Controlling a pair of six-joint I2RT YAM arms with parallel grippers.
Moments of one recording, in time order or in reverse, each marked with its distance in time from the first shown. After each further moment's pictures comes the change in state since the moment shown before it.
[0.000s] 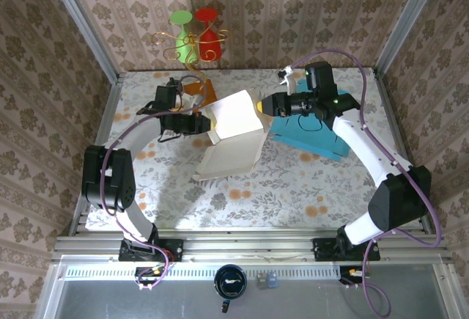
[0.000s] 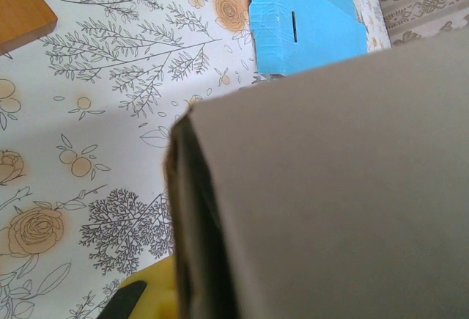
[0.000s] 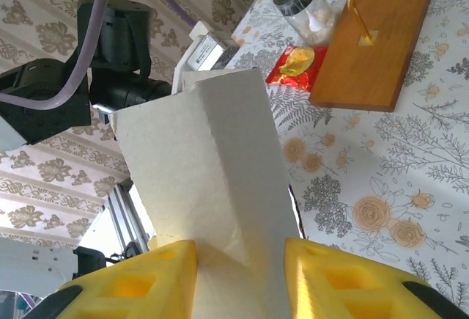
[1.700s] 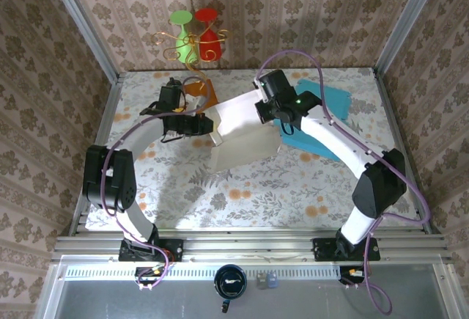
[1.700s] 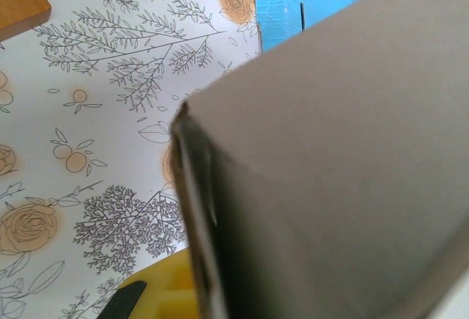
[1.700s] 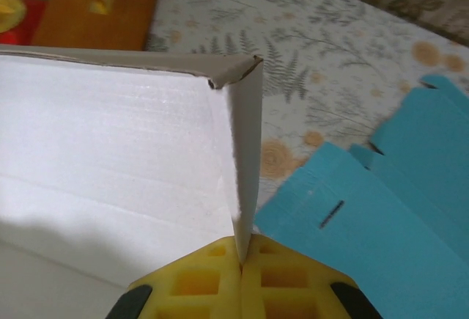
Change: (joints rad) left arm -0.037 -0.001 0.000 0.000 -0.050 -0.027; right arm 0.273 0.175 0.187 -0.219 1.028 -0.219
